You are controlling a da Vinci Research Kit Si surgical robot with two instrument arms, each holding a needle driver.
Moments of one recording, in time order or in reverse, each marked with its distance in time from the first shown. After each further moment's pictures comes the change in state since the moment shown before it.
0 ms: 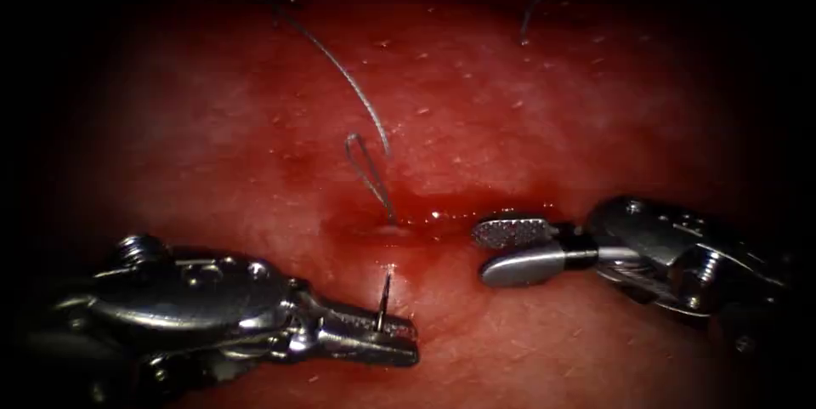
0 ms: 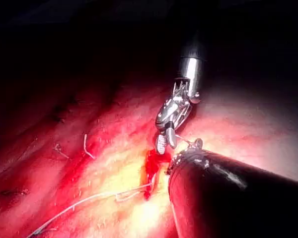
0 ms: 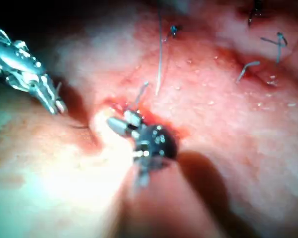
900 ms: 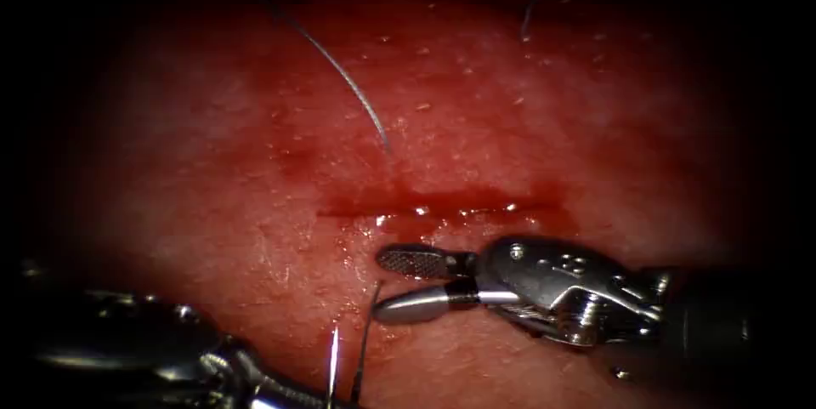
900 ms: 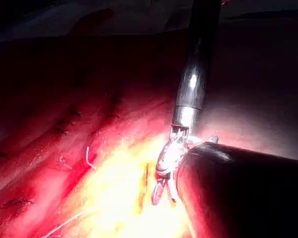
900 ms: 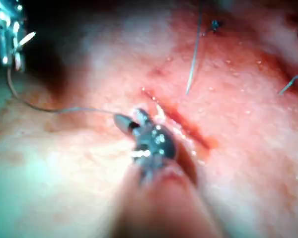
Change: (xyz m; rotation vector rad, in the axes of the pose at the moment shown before) right arm -0.004 0.003 0.008 -0.126 -0.099 -0.156; left arm 0.001 0.006 -0.004 -0.121 -0.019 -0.095
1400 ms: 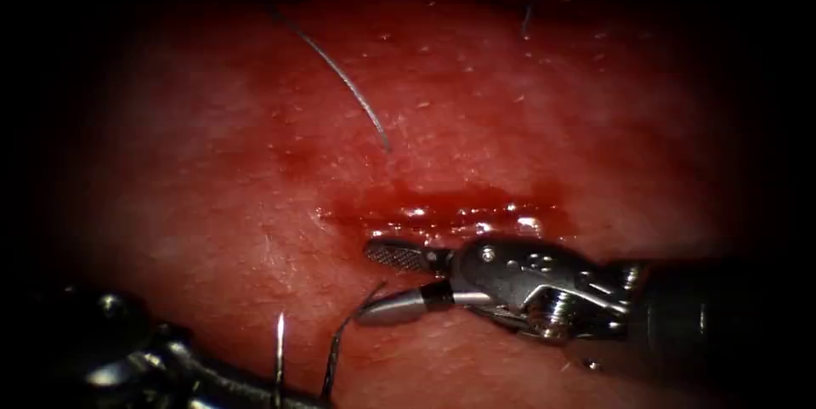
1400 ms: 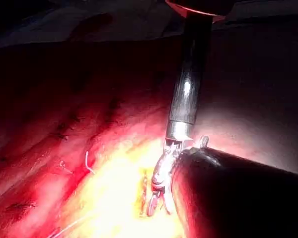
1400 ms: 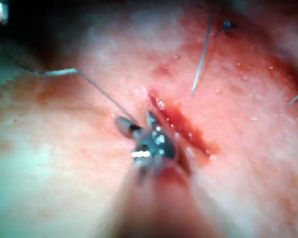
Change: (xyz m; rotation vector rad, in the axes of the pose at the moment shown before) right arm -0.003 0.001 0.000 -0.032 -0.085 0.004; left arm 0.001 0.003 -0.002 0.058 0.060 0.152
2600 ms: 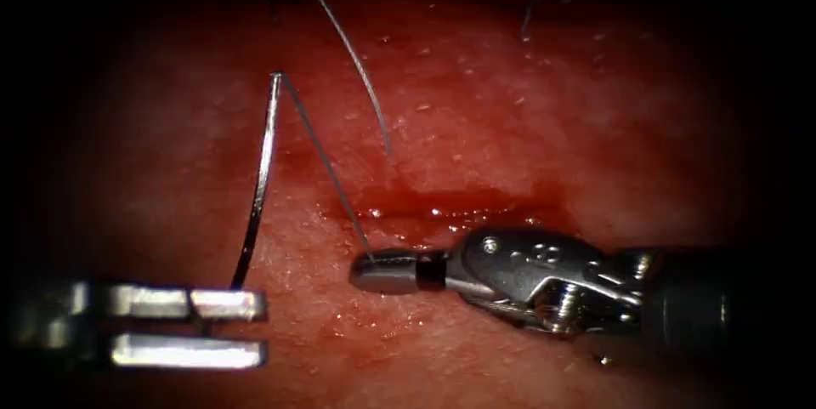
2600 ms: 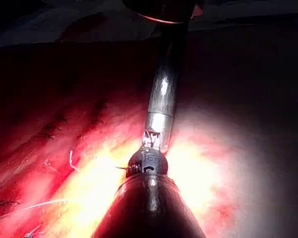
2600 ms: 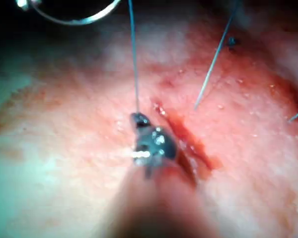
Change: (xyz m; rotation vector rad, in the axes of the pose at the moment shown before) right arm 0.004 -0.002 0.000 -0.067 0.034 -0.053; left arm 0.001 0.001 -0.003 0.315 0.064 0.835
